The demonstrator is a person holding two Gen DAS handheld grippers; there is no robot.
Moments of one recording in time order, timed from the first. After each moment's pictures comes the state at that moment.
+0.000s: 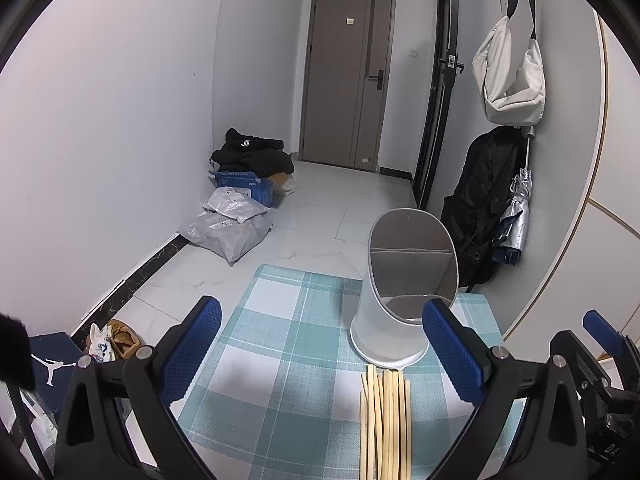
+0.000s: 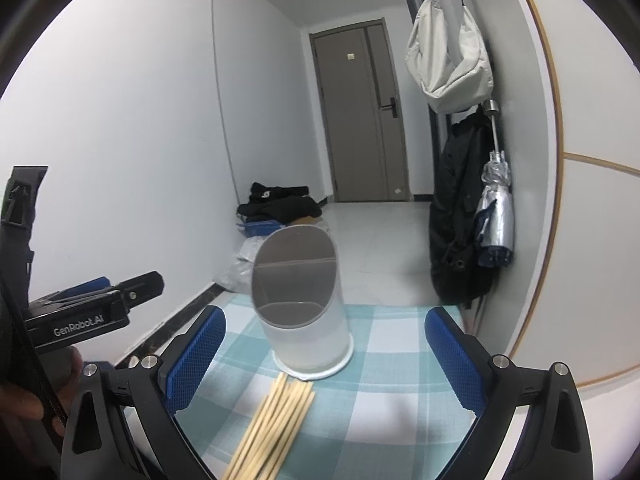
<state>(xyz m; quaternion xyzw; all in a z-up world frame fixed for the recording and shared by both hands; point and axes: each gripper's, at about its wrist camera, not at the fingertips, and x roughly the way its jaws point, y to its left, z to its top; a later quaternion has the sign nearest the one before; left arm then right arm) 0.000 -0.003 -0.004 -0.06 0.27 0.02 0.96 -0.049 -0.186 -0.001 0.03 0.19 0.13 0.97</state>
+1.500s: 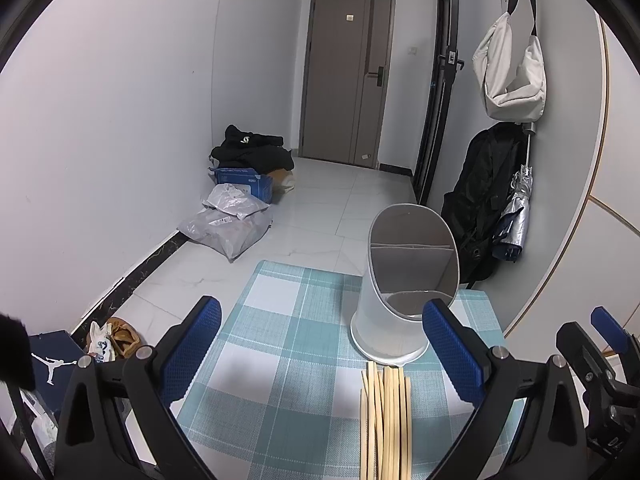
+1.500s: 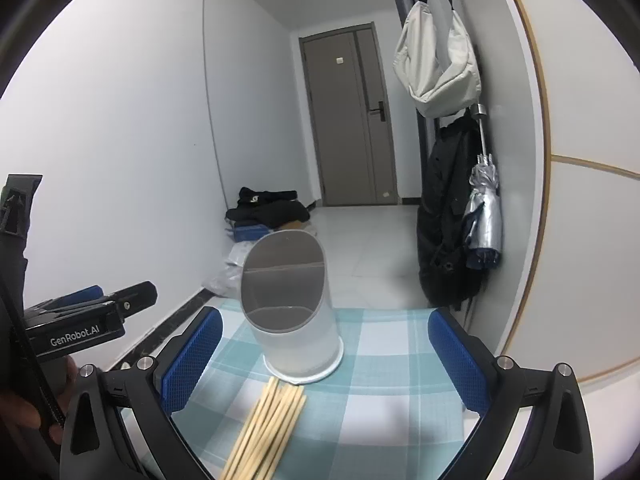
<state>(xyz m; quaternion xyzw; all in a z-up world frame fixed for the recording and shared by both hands) 0.001 -0.004 -0.006 -0.06 0.27 0.02 0.96 -0.051 -0.187 -0.001 0.03 0.18 0.10 0.98</state>
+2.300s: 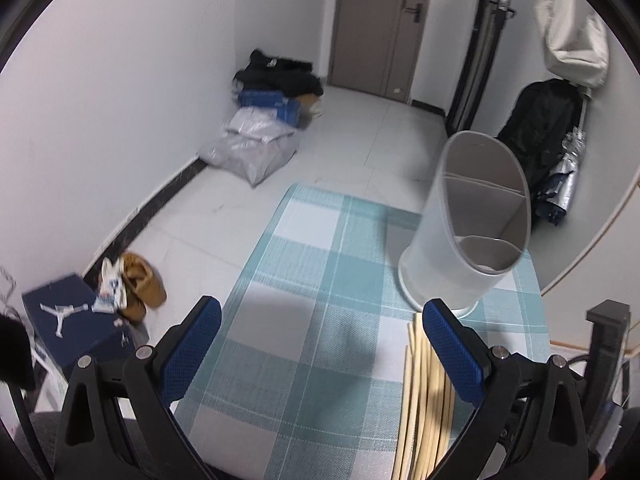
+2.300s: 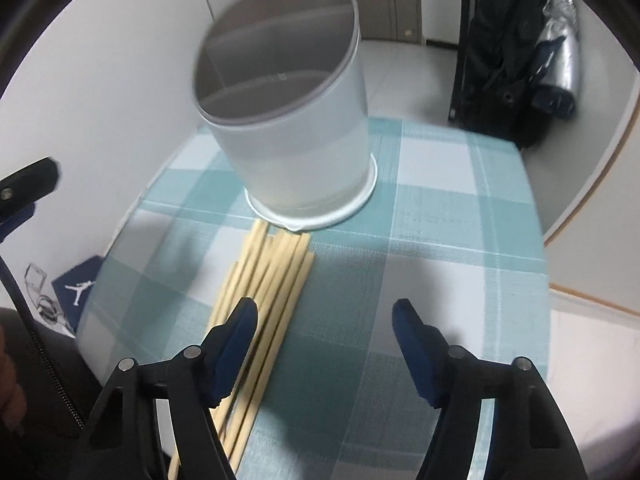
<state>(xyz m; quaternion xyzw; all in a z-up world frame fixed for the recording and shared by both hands) 0.036 0.027 -0.047 -0.09 0.41 0.06 0.91 0.040 -0.148 -0.121 -0.01 0.49 0.12 0.87</state>
